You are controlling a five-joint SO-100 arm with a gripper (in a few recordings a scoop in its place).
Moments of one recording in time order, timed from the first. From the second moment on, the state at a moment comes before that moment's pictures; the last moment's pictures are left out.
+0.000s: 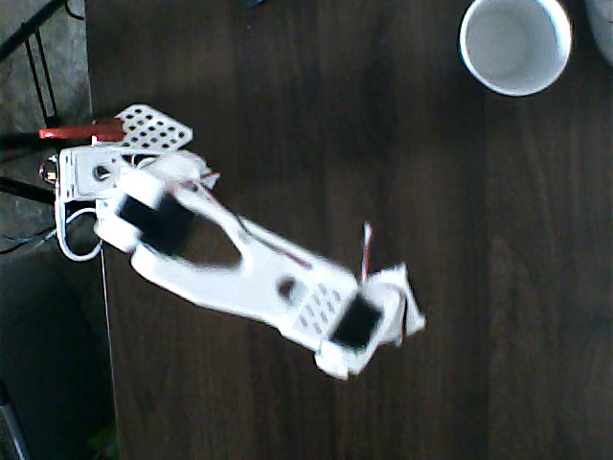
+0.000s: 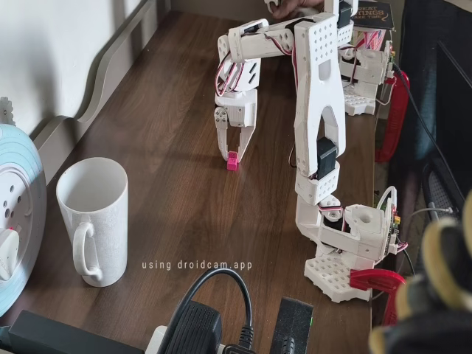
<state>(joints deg) 26.2 98.2 97.0 70.6 -47.4</state>
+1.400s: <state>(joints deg) -19.5 93.2 81.5 52.3 -65.6</state>
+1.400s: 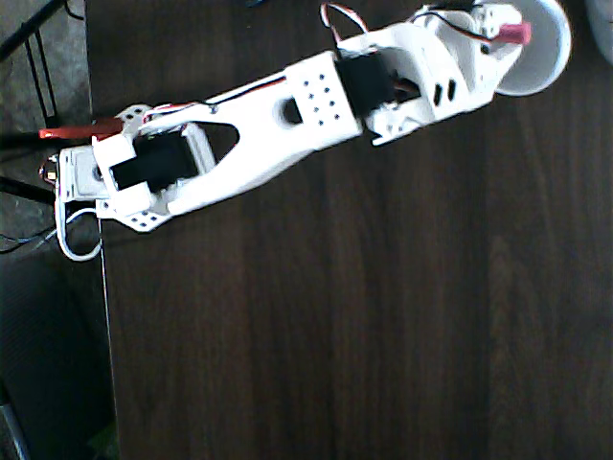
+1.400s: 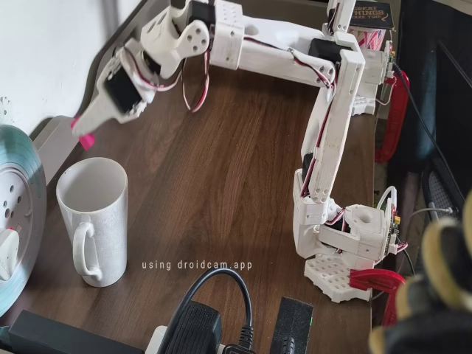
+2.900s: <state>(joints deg) -12.0 136.7 99.1 66.6 -60.0</state>
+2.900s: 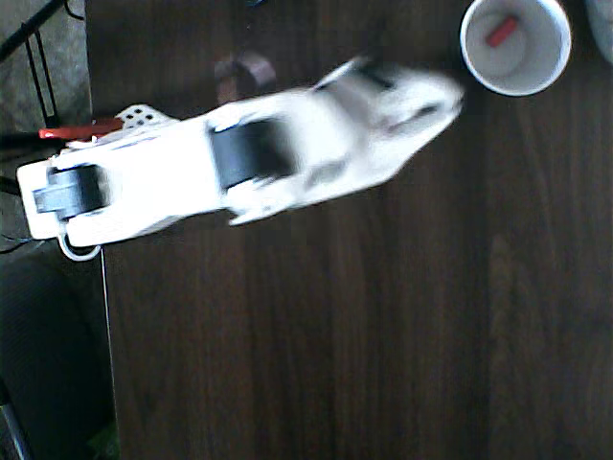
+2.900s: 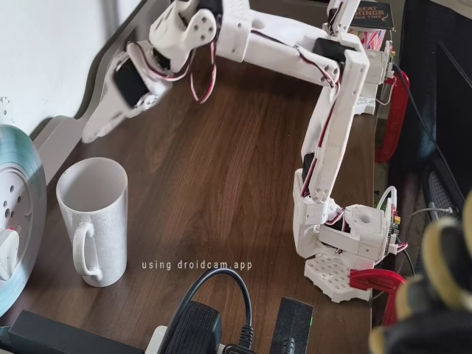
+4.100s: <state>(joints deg) -4.7 187.9 174.6 78.3 -86.4</state>
